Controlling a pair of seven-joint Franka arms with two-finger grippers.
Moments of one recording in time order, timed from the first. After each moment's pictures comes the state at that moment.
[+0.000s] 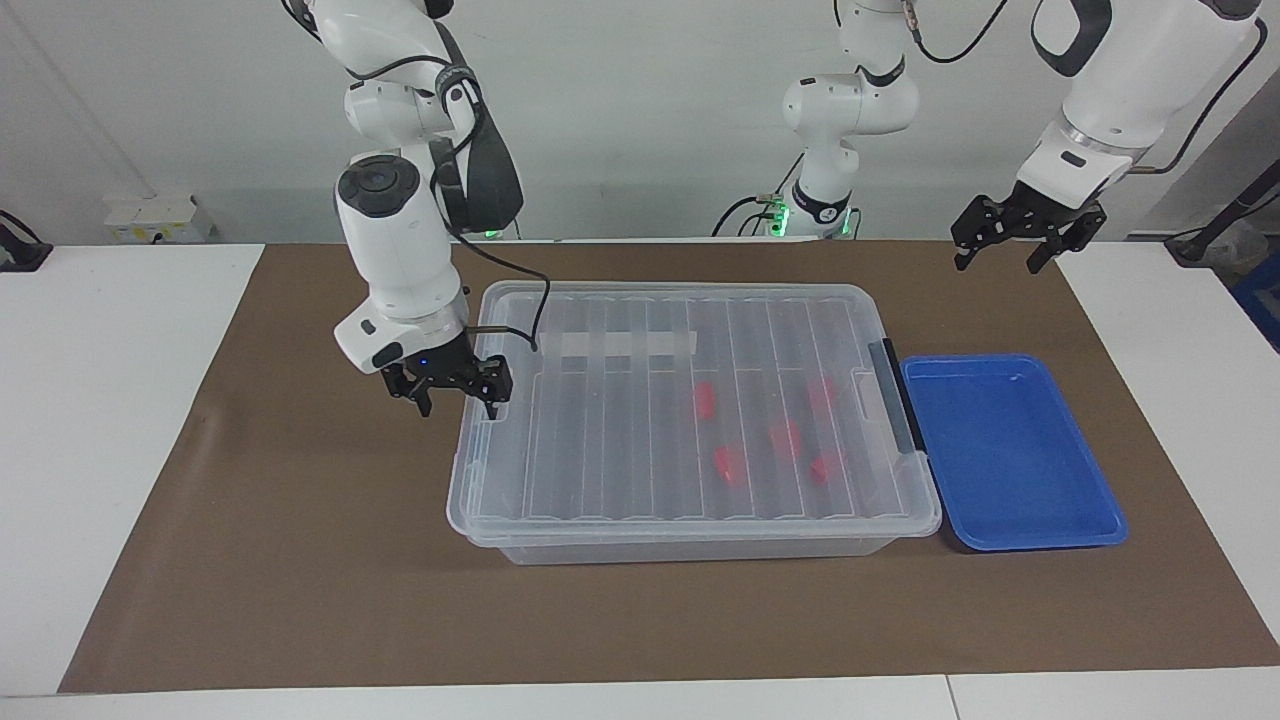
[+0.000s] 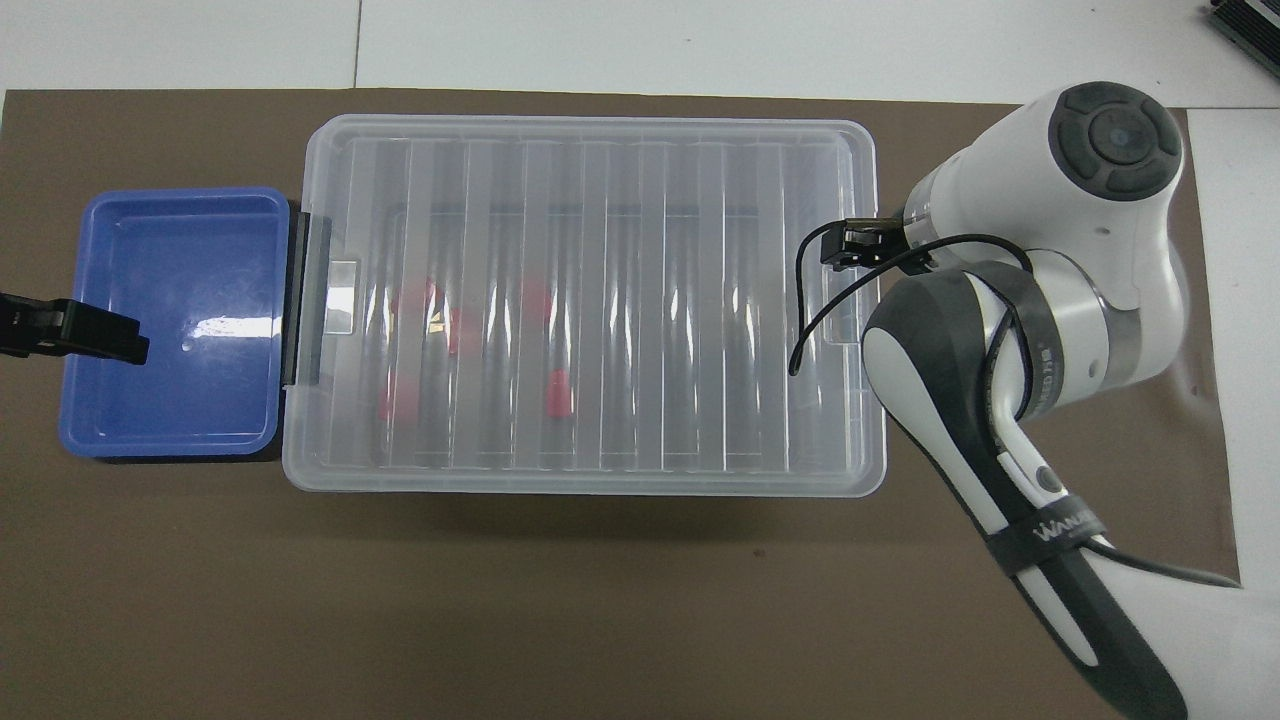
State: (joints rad) left arm -0.06 -0.04 0.03 -1.62 -0.01 1.55 0.10; right arm 0.24 0.27 0.00 -1.63 -0.03 1.99 0.34
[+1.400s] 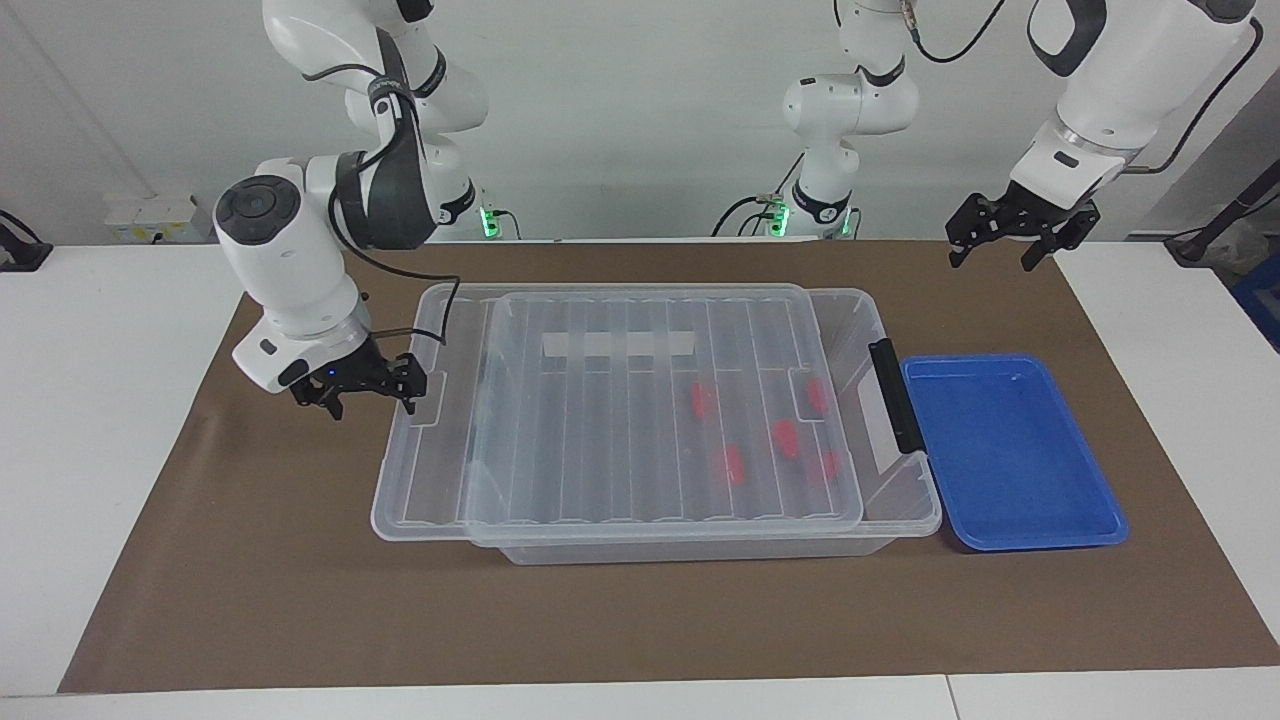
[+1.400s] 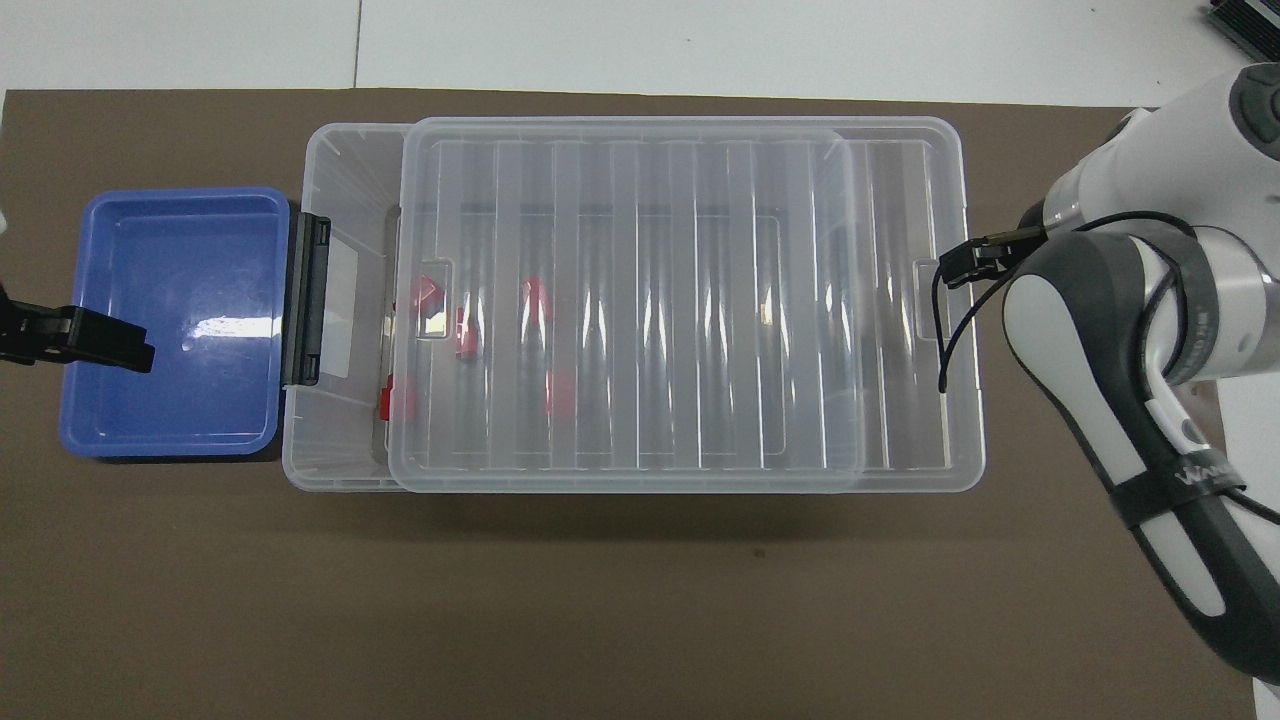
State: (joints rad) left arm -0.06 -0.04 0.02 -1.62 -0.02 1.52 0.09; right arm 0.05 0.25 -0.01 -1.65 -0.04 1.92 -0.05
